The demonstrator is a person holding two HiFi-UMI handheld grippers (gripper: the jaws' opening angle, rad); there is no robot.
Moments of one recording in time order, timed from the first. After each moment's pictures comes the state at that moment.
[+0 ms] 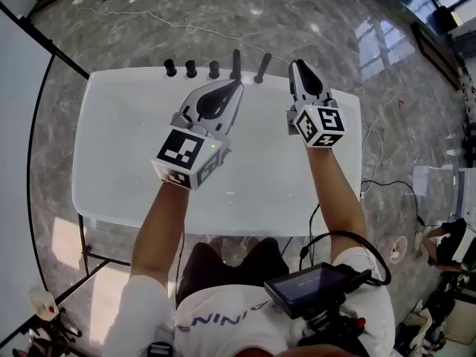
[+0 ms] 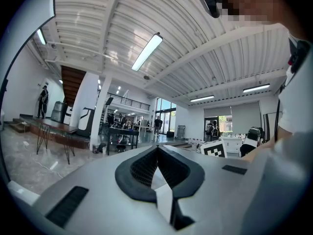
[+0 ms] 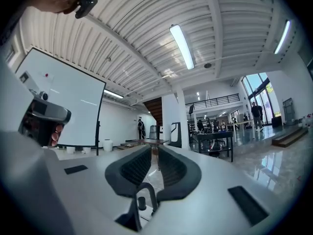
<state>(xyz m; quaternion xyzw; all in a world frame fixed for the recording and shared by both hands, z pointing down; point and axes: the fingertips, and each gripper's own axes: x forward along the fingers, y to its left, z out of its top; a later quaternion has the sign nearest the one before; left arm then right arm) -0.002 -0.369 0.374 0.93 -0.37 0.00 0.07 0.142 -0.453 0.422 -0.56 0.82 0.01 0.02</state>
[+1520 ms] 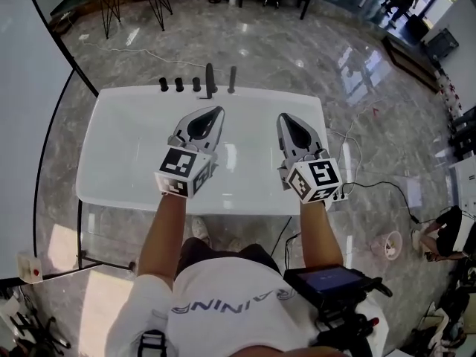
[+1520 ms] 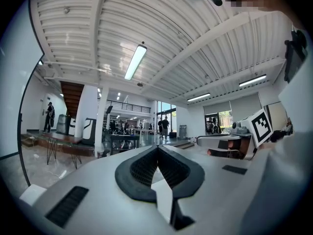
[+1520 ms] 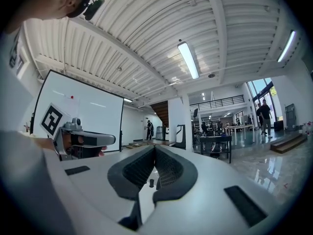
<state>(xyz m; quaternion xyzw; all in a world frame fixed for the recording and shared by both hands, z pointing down) 0.061 -0.115 0.265 0.92 -0.39 0.01 0.02 0.195 -0.094 0.265 -0.54 0.84 0.01 0.01</state>
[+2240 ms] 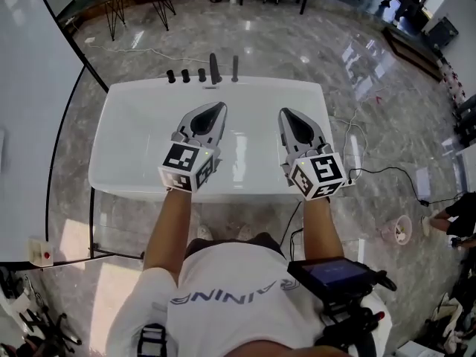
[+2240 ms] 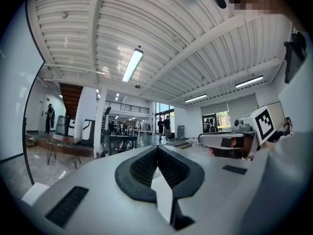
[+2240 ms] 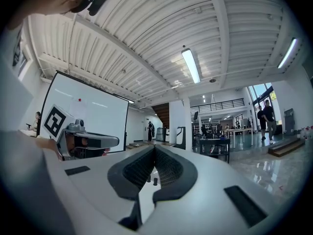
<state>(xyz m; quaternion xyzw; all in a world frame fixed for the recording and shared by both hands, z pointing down) 0.042 -0.003 0.241 0.92 -0.39 0.01 0.02 0.168 0.027 0.232 -0.54 0.84 0.03 0.00</state>
